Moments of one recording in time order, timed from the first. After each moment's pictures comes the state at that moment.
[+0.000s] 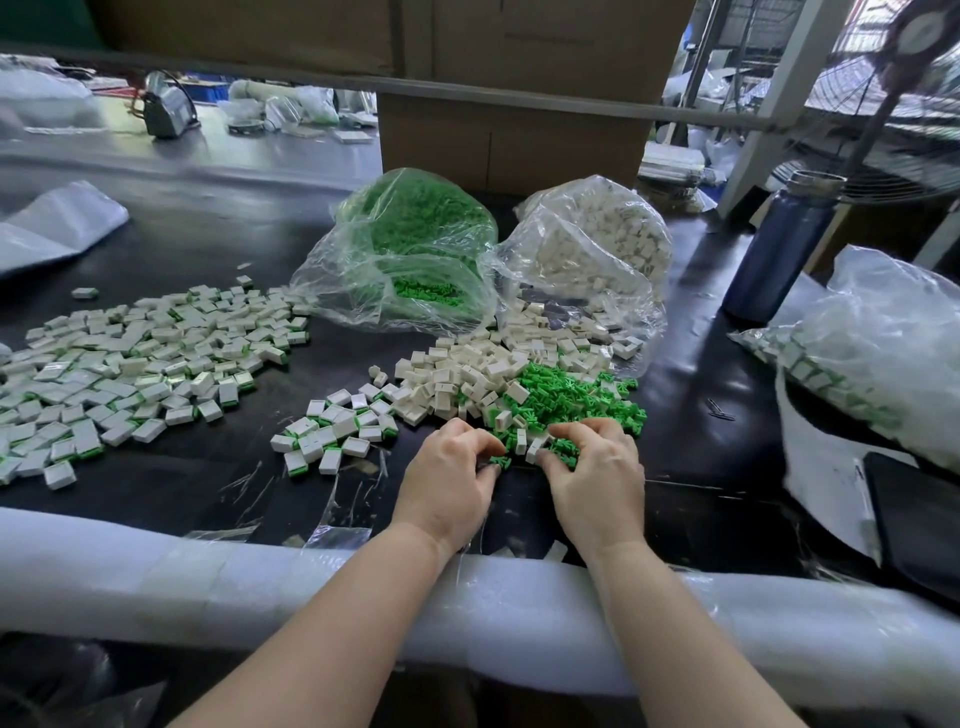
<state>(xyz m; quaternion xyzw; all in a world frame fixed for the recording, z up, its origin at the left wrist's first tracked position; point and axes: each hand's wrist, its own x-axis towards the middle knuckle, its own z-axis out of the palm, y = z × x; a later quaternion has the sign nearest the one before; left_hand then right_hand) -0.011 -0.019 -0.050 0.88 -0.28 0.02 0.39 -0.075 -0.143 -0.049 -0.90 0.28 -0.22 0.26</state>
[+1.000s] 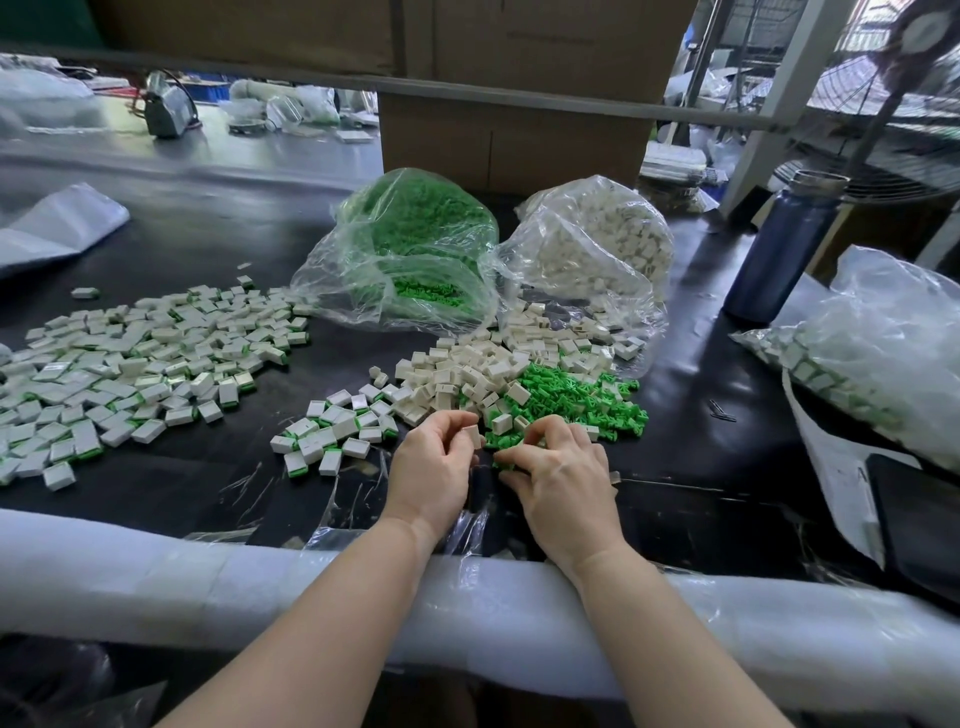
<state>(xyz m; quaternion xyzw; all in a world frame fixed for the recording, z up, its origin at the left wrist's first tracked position) -0.005 -0.017 -0.047 0.76 -0.13 -0.08 0.63 -0.071 -0.128 -0.050 -0.96 0.11 -0.18 0.15</state>
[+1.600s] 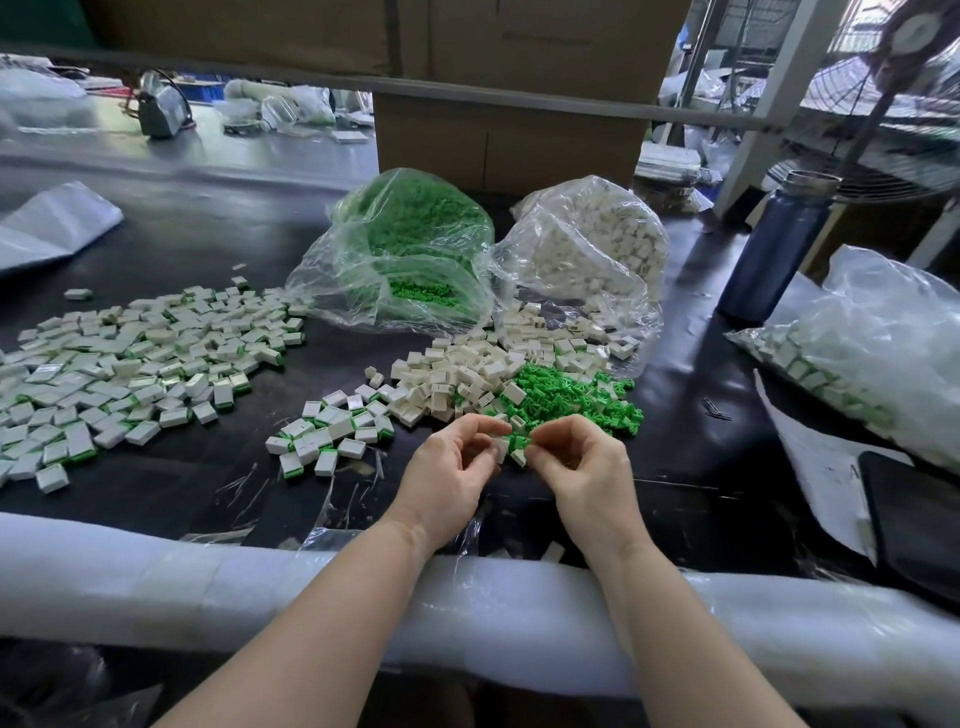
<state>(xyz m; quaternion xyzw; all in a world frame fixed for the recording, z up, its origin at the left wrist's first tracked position) -0.012 -0.016 -0.042 0.76 -0.24 -0.13 0.59 -0.080 -0.138 -0.039 -0.79 0.16 -0.27 0.54</state>
